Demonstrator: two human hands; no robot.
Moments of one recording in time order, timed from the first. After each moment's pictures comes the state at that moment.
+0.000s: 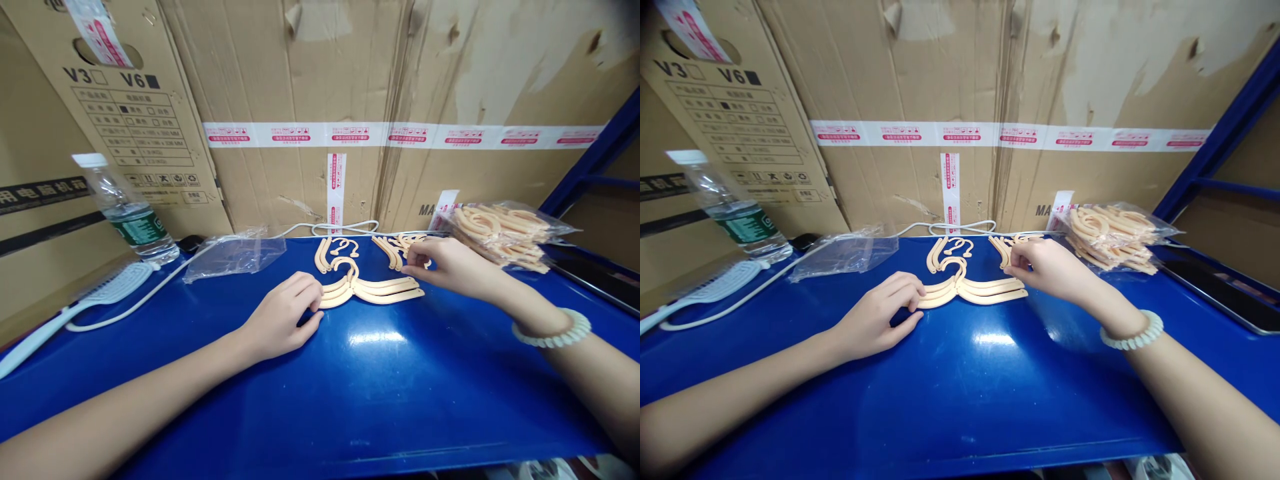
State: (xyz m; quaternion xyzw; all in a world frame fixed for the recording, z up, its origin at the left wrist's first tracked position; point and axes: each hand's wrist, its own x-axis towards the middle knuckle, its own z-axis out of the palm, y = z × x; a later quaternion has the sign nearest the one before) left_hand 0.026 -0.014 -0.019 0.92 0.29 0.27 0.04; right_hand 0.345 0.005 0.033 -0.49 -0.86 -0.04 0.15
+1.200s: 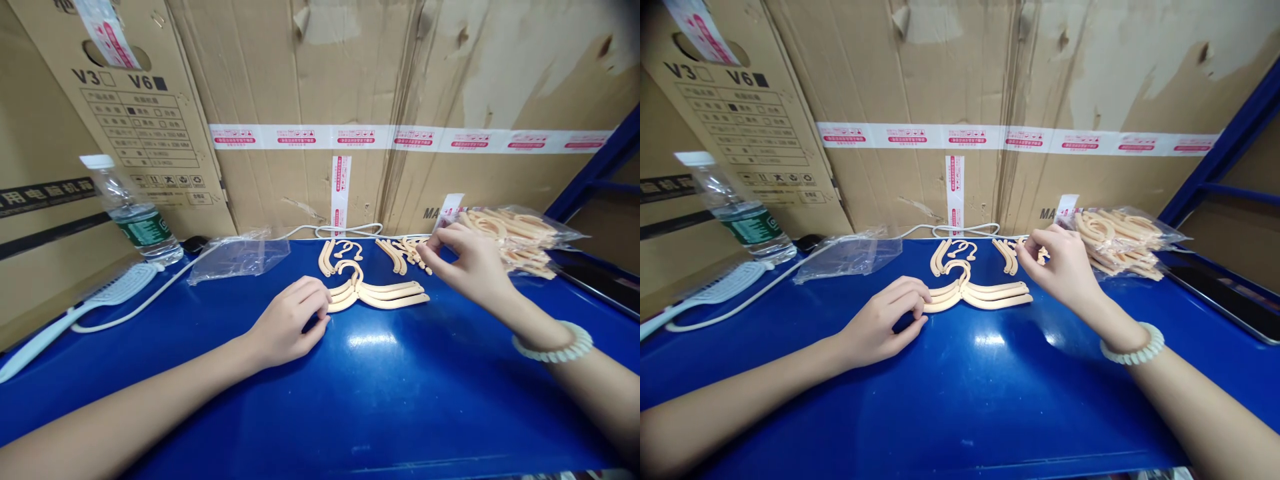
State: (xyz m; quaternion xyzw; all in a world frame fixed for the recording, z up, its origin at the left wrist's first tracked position) left_hand 0.029 -0.016 -0.019 0.91 0.24 0.32 0.07; right_hand 0.332 -0.006 0.035 -0.49 -0.78 -0.15 0.37
